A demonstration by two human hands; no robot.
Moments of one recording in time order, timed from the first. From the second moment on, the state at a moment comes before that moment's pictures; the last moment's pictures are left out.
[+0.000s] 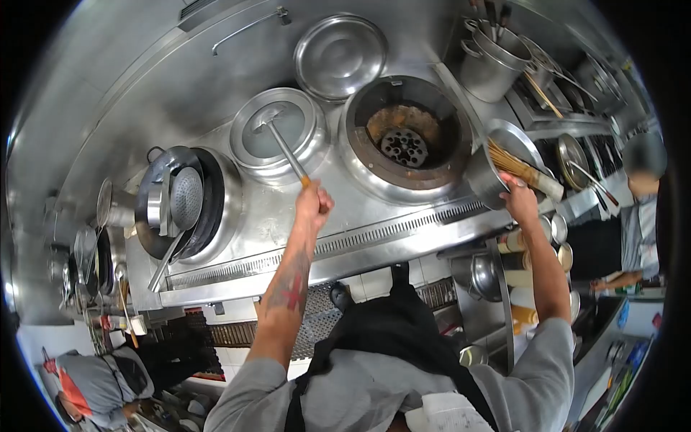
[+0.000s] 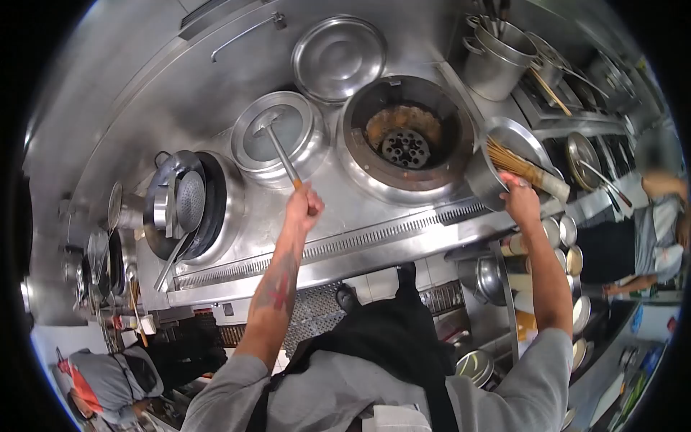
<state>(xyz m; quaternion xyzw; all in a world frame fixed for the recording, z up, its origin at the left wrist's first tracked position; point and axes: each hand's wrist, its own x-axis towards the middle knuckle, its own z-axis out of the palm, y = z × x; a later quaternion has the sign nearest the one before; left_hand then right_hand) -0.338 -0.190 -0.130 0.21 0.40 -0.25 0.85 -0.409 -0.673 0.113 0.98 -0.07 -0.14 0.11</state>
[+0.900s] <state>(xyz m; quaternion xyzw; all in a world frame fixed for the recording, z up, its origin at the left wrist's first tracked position) -0.464 -0.080 -0.040 0.56 0.22 -0.32 0.73 -0.160 -0.738 -0.087 0.99 -0.13 0.01 -0.02</state>
